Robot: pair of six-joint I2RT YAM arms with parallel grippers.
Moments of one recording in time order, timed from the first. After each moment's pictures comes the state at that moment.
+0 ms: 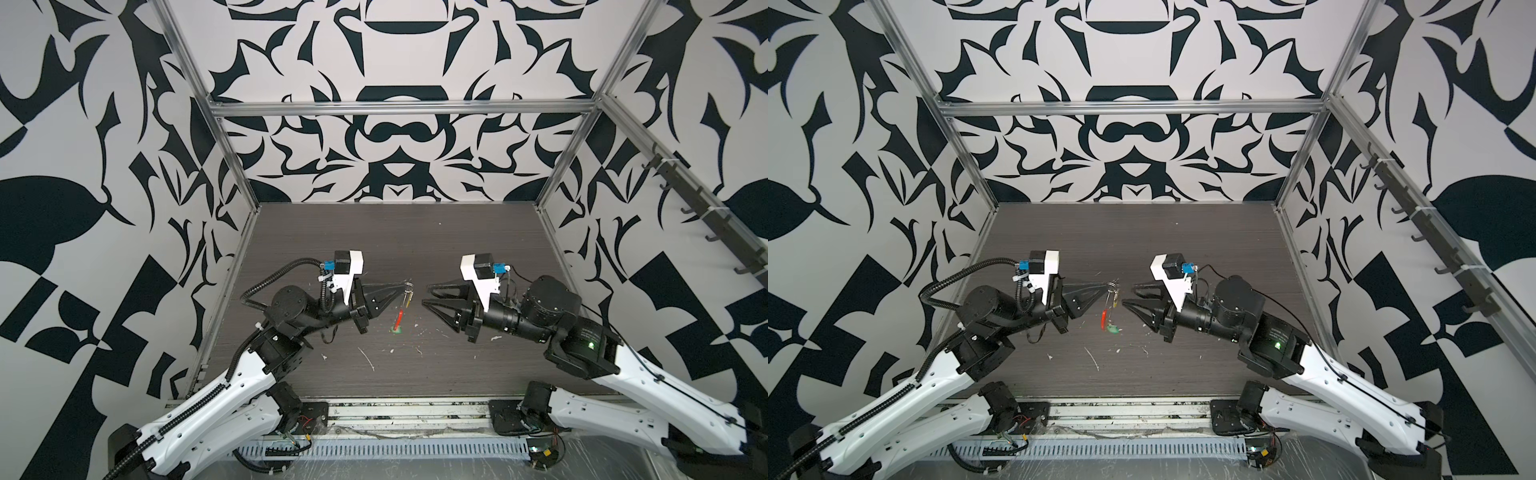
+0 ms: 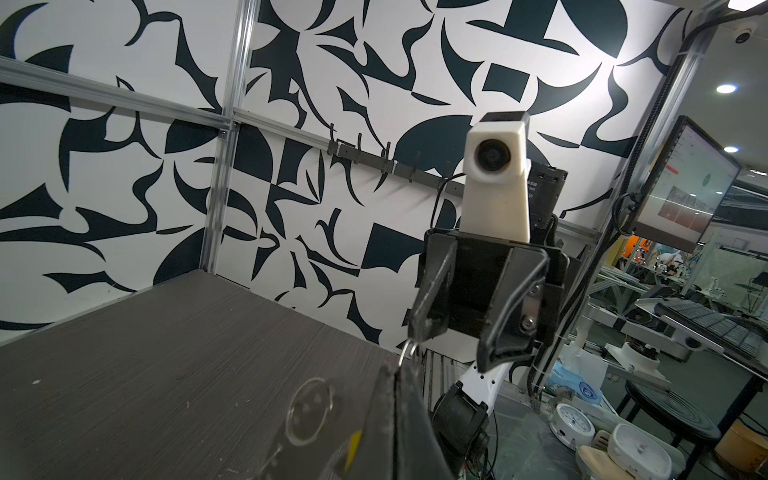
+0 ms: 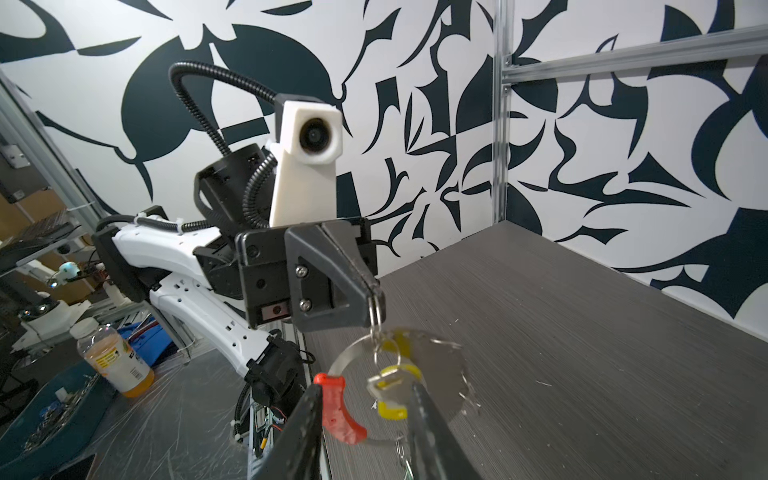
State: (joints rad) left arm -0.81 0.78 0.68 0.38 0.54 -0.45; right arm 0.99 0.83 0.99 -0.20 -0.25 0.24
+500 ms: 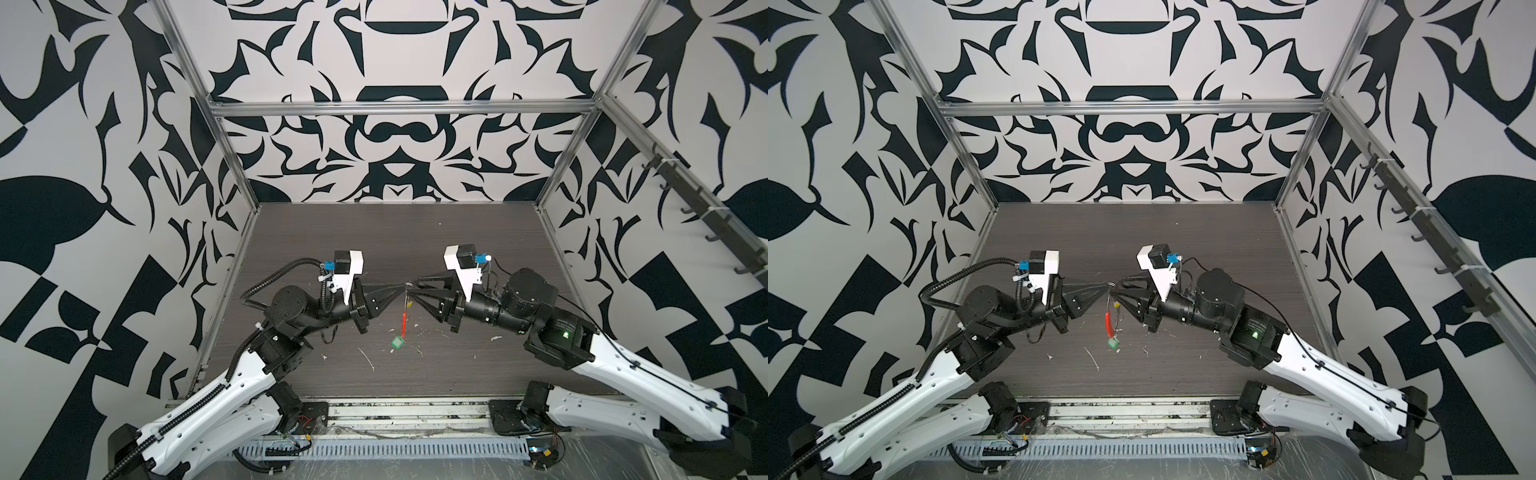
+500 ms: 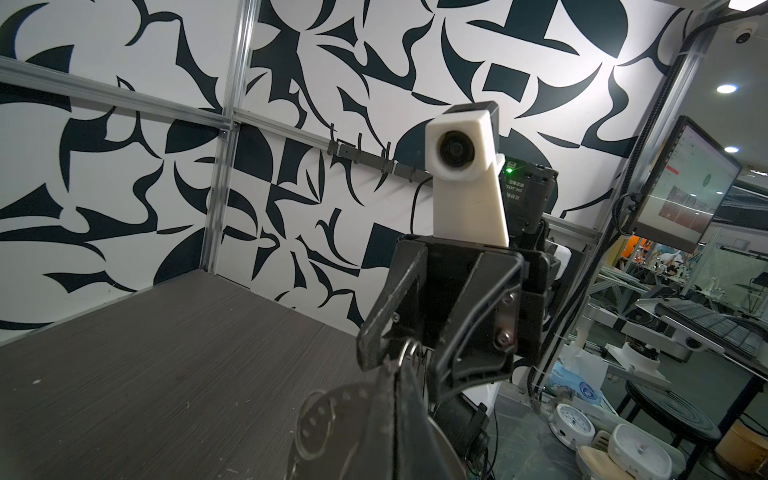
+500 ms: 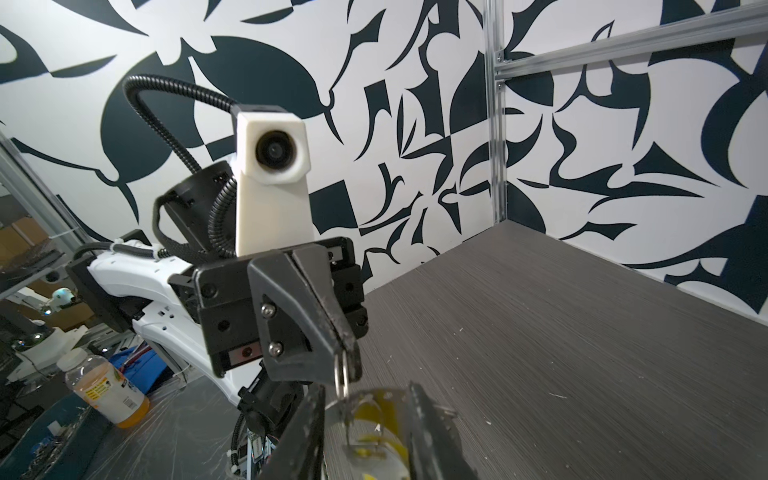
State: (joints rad) left arm -0.81 0.78 0.68 0.38 0.54 -0.45; right arm 0.99 0.91 0.99 -0.10 -0.25 0.29
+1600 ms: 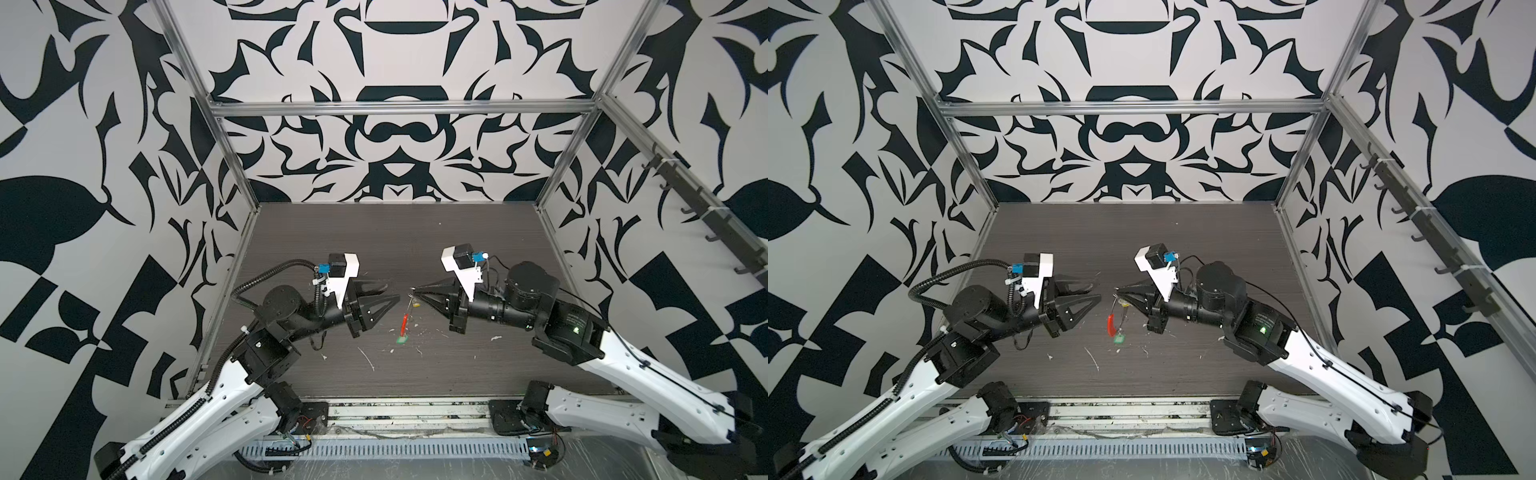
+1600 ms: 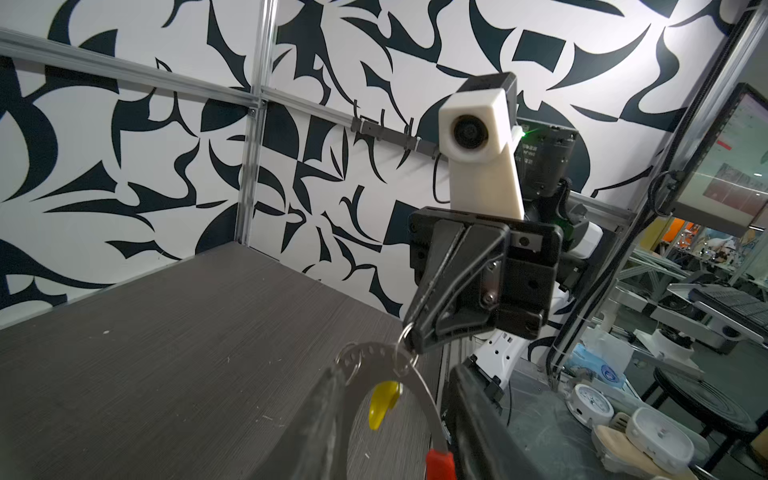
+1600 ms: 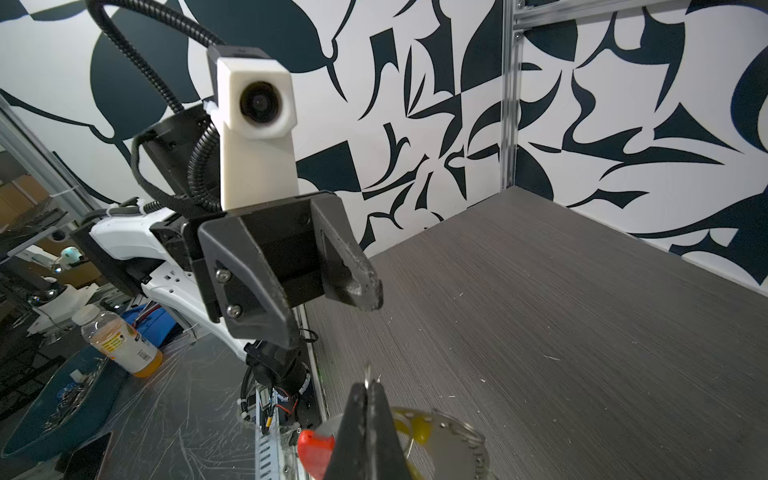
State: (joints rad) left arm -0.81 0.72 0.77 0.09 0.51 -0.35; right arm 0.92 0.92 1.09 -0.32 -0.37 0.22
